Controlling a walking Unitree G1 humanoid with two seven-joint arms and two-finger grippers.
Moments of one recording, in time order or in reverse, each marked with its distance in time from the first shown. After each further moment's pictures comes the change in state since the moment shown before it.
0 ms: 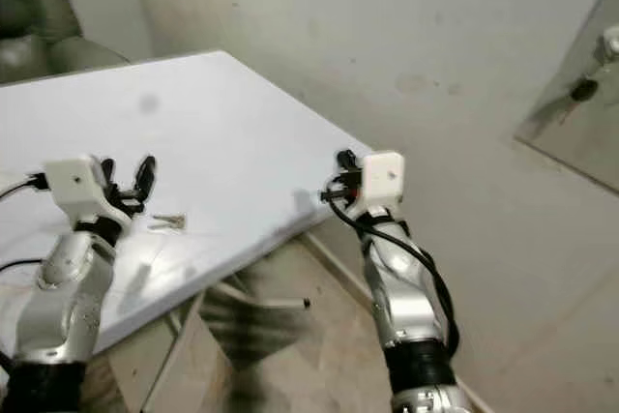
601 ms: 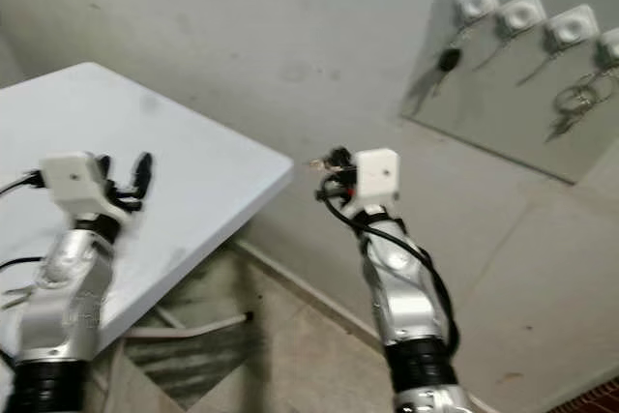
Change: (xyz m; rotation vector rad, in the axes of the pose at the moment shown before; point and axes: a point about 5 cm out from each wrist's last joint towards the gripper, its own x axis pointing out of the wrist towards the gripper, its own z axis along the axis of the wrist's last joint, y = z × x) left arm 0.003 -0.019 -0.001 -0.023 0.001 -0.053; right arm -0.003 -0.020 0.001 -0.022 0.006 -0.056
